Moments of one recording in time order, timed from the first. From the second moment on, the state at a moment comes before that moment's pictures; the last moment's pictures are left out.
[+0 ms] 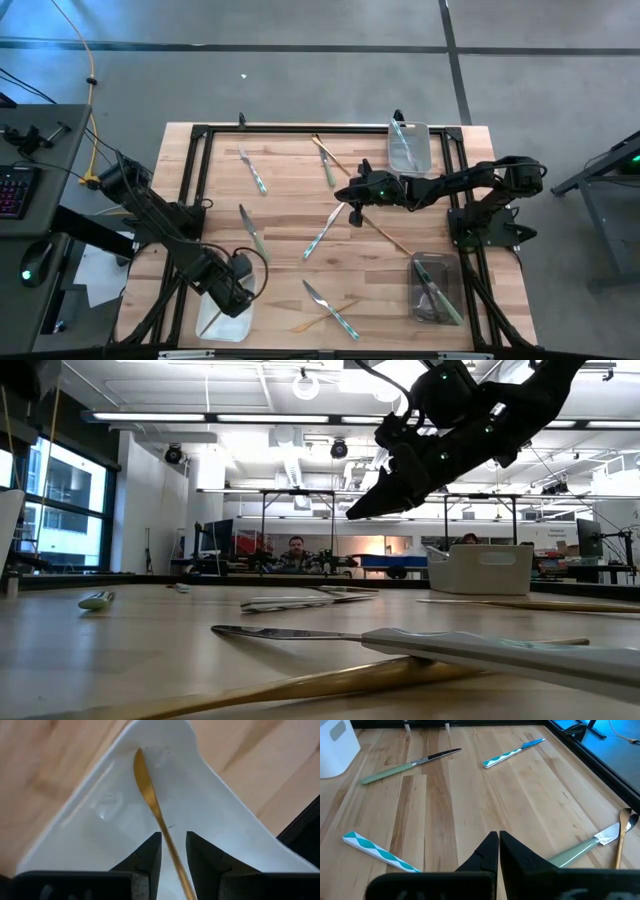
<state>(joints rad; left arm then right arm) -0.79 1.51 1.02 -0.92 -0.02 -1.43 -0.12 1.56 0.67 0.43 0.07 -0.03</state>
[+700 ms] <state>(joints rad) -0.44 1.34 0.77 -0.21 -0.22 -0.48 -0.12 1.71 0.67 0.79 -0.06 -0.06</state>
